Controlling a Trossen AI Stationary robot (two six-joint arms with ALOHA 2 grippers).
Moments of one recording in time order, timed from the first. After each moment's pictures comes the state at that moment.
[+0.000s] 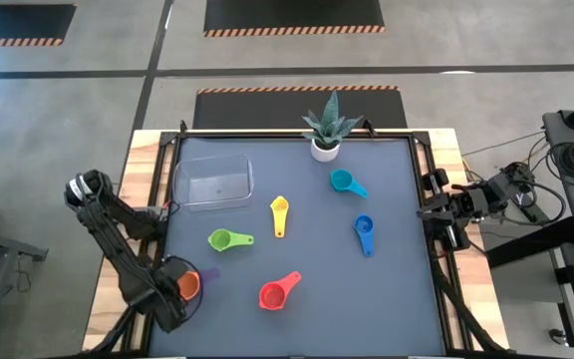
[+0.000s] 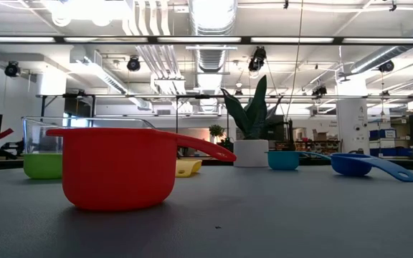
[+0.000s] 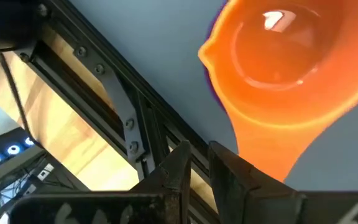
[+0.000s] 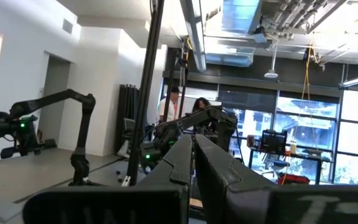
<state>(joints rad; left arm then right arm) -0.99 1.51 1.04 -1.31 0.17 -1.77 0.52 0.13 0.37 0.15 0.21 -0.26</state>
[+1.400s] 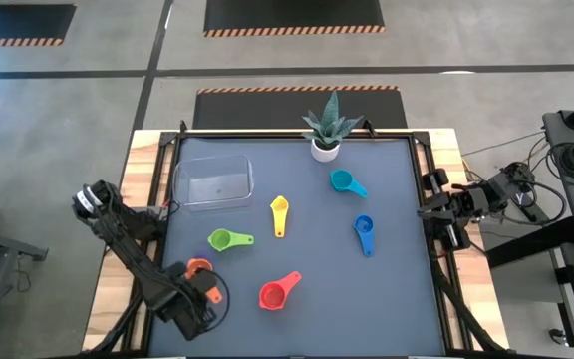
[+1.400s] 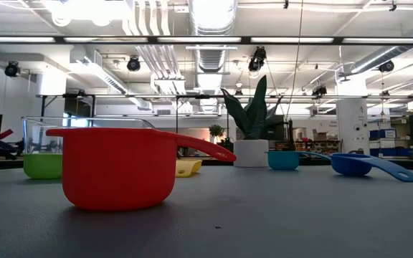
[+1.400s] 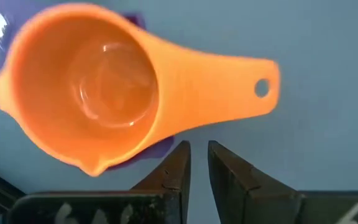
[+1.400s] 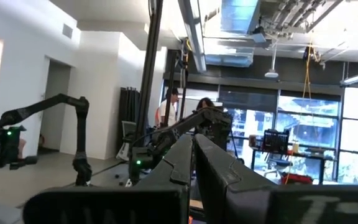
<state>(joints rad) -0.89 1.64 1.11 -1.02 -0.11 -1.55 0.52 0.14 0.37 0.16 0.21 -0.23</state>
